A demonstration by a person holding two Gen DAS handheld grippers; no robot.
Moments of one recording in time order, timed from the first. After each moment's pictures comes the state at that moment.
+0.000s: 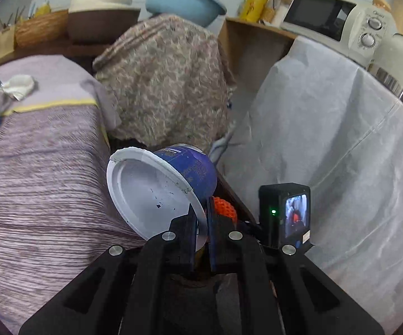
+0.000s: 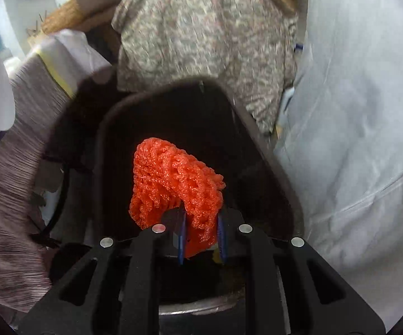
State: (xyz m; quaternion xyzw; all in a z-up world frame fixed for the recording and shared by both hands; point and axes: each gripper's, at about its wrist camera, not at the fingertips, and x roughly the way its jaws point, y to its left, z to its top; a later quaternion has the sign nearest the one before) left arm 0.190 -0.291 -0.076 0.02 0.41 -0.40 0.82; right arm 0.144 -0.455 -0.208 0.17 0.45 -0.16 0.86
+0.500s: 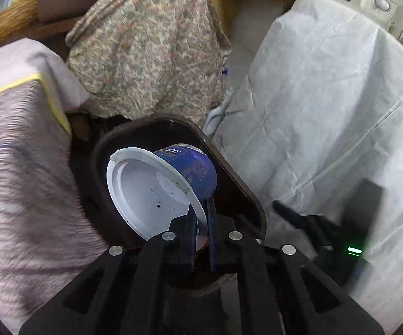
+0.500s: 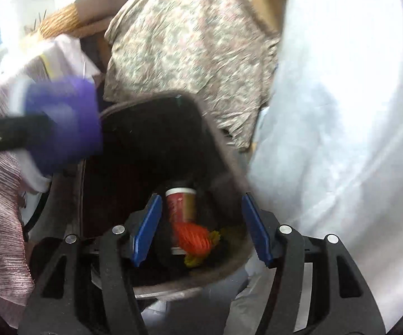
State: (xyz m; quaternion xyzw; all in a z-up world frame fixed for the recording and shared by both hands) left arm 0.209 -0.352 -0.123 0.07 0.47 -0.42 0.78; right arm 0.104 -0.458 -0.181 0.11 0.41 -0.22 0.88
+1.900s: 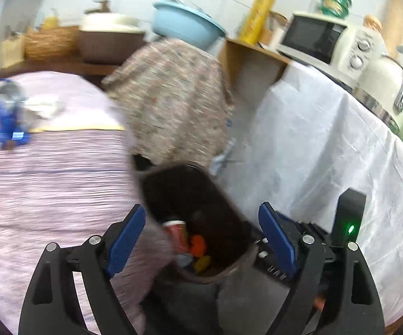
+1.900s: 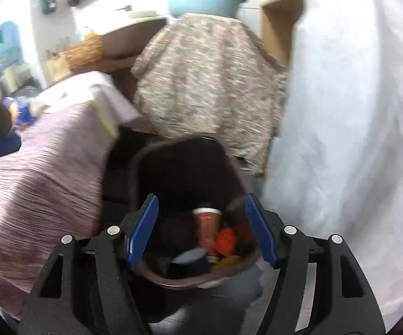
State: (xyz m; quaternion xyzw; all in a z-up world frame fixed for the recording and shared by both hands) left arm 0.179 -0.225 -0.039 -0.01 0.37 -0.39 0.84; right arm 0.088 -0.415 -0.108 0.12 0.35 -0.17 0.91
